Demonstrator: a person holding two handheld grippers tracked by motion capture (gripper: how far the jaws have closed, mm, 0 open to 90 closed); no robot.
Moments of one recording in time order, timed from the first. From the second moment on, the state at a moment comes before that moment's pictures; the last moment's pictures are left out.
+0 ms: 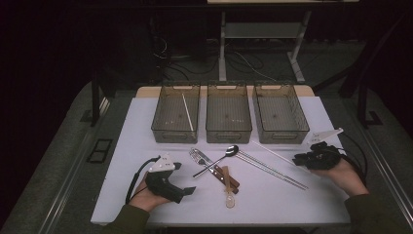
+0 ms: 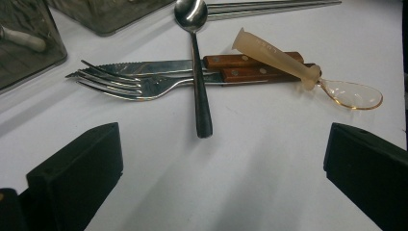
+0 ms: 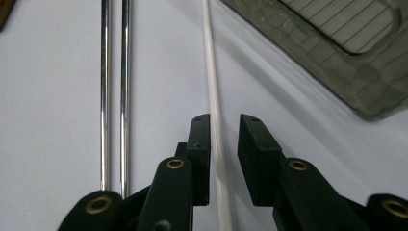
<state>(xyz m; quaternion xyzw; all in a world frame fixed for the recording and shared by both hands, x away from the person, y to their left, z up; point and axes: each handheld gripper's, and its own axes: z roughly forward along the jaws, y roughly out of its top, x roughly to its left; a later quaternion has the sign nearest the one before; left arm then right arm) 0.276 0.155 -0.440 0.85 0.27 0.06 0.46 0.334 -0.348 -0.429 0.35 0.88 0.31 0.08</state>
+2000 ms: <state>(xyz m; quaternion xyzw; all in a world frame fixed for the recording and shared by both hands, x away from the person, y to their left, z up) 0.276 0.154 -0.439 0.85 0.27 0.06 0.46 0.332 -0.350 -0.422 0.32 0.88 0.33 0.08</state>
